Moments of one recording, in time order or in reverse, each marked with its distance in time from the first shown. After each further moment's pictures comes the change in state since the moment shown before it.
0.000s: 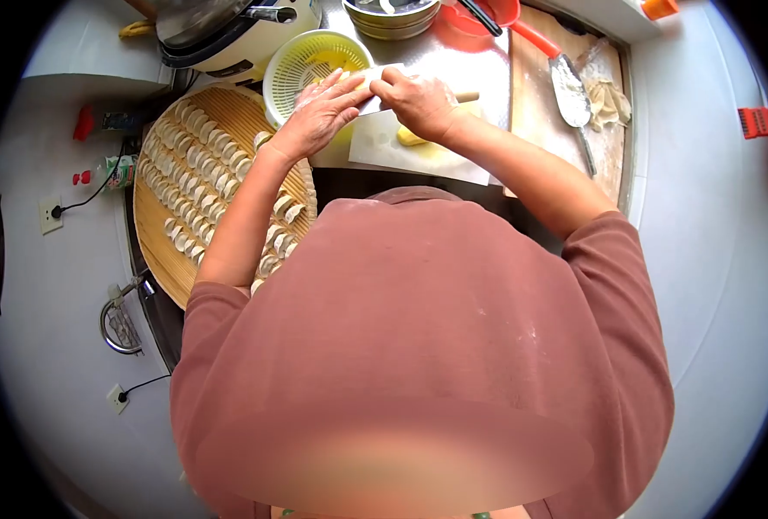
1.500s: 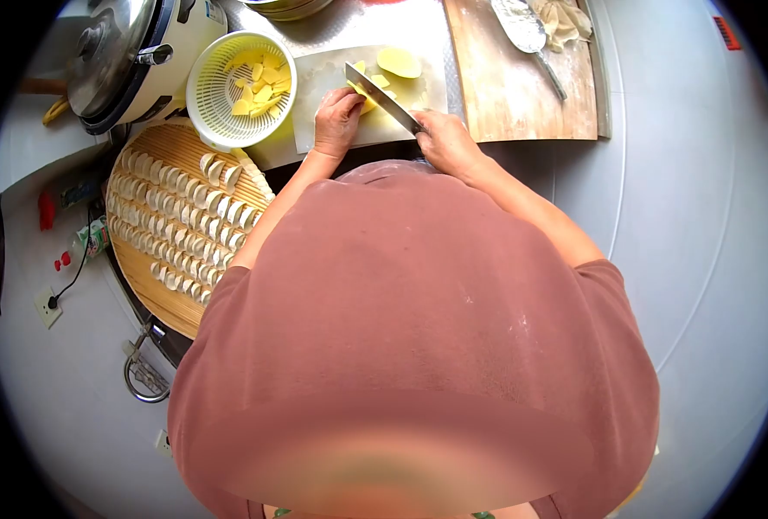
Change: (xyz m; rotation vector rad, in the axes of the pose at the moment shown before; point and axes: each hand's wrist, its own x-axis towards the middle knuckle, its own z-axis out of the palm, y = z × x) left_hand 0.038 0.035 0.176 -0.302 0.494 0.037; right_hand -0.152 -0.009 -0.013 0.717 -0.149 0.868
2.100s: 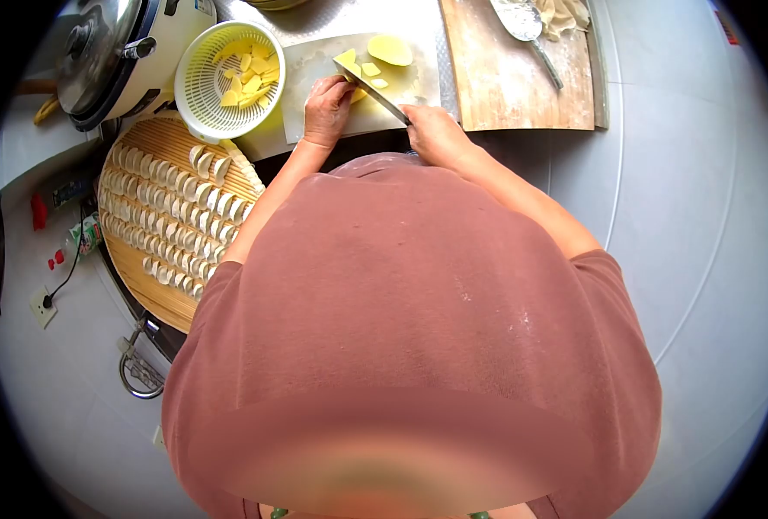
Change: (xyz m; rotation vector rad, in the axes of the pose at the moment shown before) left_hand 0.000 0.001 0.003 0.033 0.010 0.018; right_hand 0.003 0.016 0.007 -0.188 -0.069 -0.098
